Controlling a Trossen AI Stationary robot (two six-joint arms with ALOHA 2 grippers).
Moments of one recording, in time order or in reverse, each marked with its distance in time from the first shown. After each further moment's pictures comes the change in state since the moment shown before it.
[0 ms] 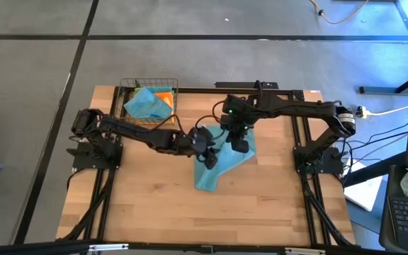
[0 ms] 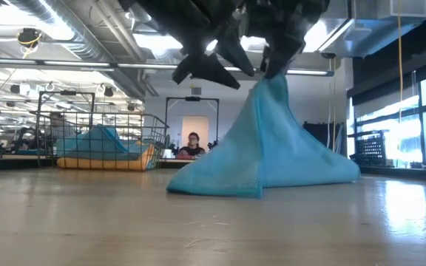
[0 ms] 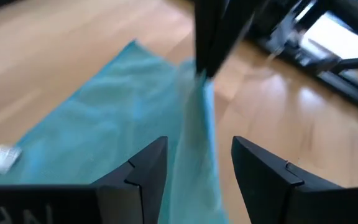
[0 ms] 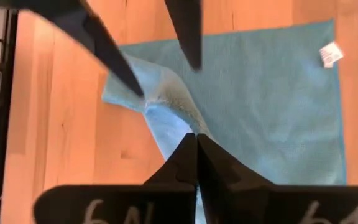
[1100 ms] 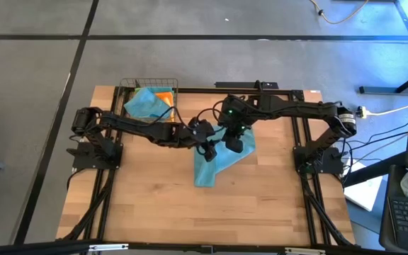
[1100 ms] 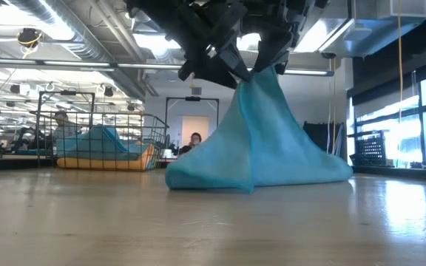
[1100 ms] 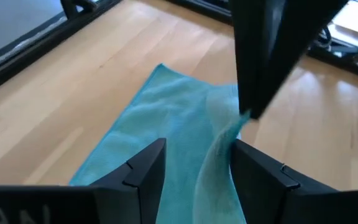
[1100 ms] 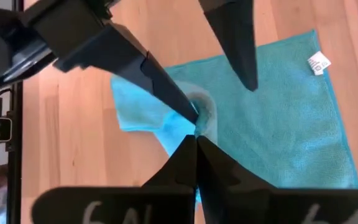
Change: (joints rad) left arm 0.073 -0.010 0.002 0.001 -0.014 0.226; right arm 0.020 -0.009 0.010 0.073 0.036 0.186
